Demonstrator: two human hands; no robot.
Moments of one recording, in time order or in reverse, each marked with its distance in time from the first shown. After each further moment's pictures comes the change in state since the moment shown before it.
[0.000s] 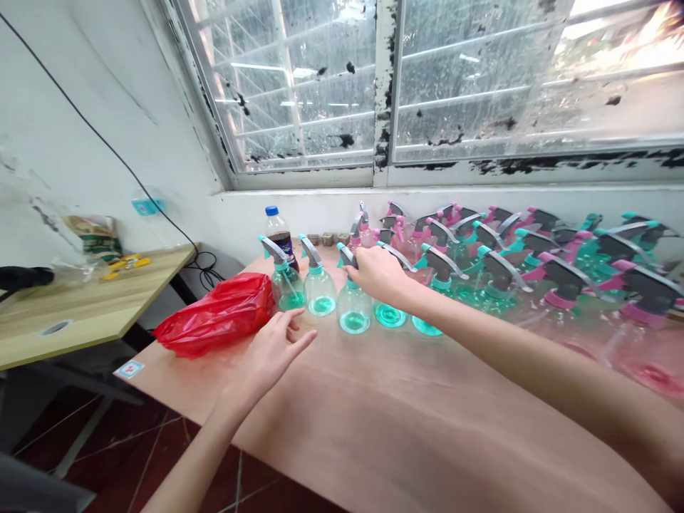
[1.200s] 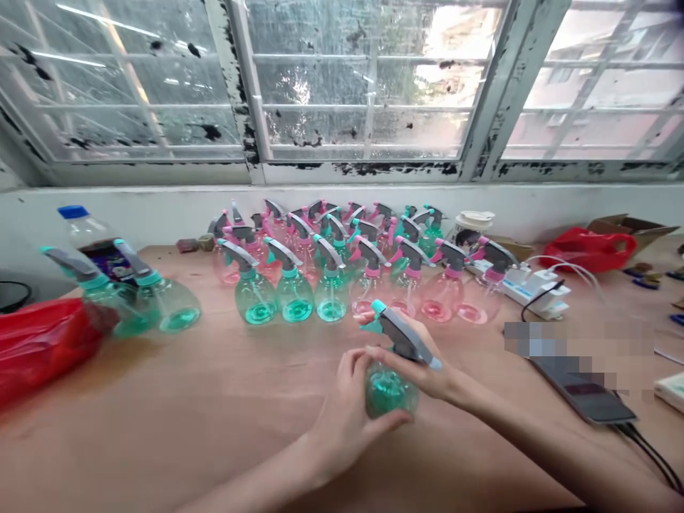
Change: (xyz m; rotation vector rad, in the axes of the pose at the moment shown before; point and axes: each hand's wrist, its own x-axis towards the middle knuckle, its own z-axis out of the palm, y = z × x) left_hand -0.071 0.242 0.204 -0.589 -0.329 0.594; right_hand -0.252 0.201 -0.031 0.925 0.255 -0.064
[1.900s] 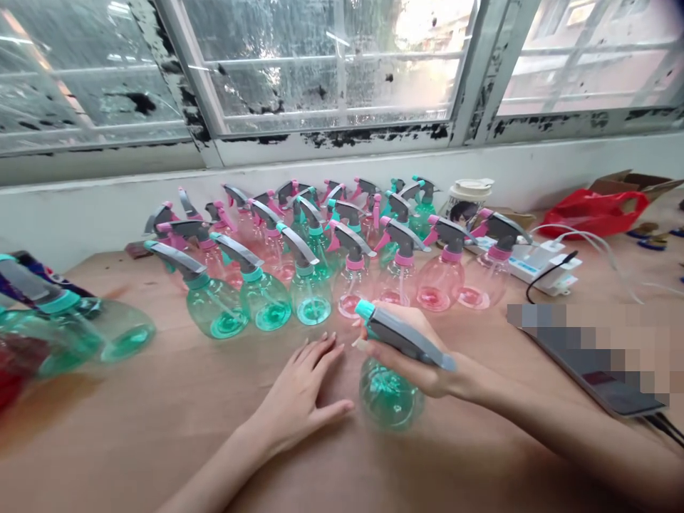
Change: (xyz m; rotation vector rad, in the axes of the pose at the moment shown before) left_hand 0.026 -0.060 -0.050 0.491 -0.361 0.044; right_hand 0.023 0.000 -0.021 -0.099 -0.042 -0.138
